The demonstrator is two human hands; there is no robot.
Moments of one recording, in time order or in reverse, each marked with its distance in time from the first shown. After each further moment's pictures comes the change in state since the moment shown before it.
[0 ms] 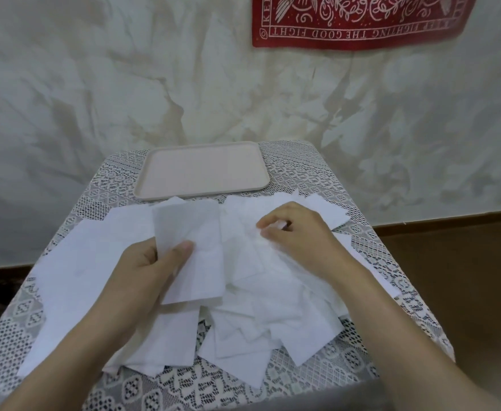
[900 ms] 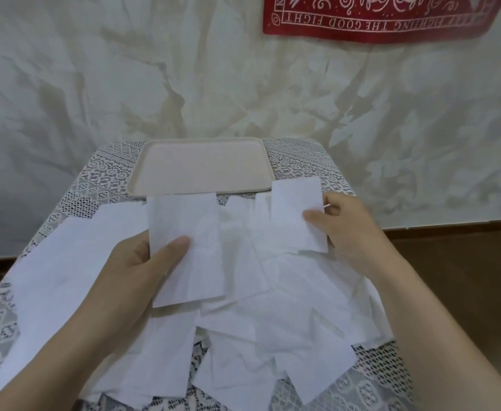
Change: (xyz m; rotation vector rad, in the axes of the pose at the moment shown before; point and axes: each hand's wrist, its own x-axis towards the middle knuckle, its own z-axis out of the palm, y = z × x) left_hand 0.023 -0.003 -0.003 -0.142 -0.056 0.007; right_hand 0.034 0.033 -0.033 0.247 0.145 0.176
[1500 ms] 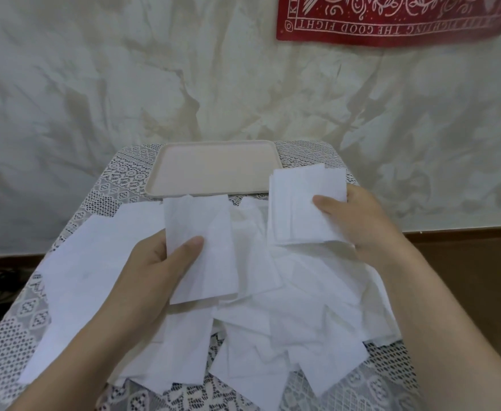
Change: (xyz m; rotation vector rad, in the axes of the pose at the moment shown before) left_hand -0.007 -0.001 -0.001 -0.001 0.031 -0.007; right_hand -0.008 -0.031 0.004 0.174 -0.009 0.095
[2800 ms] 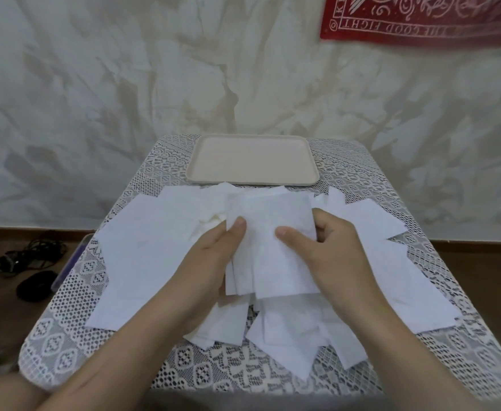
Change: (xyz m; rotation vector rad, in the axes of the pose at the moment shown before) left_hand -0.023 -0.001 0.009 -0.214 -0.119 -0.105; right_hand -0.096 -0.003 0.082 0.001 -0.098 -0.217
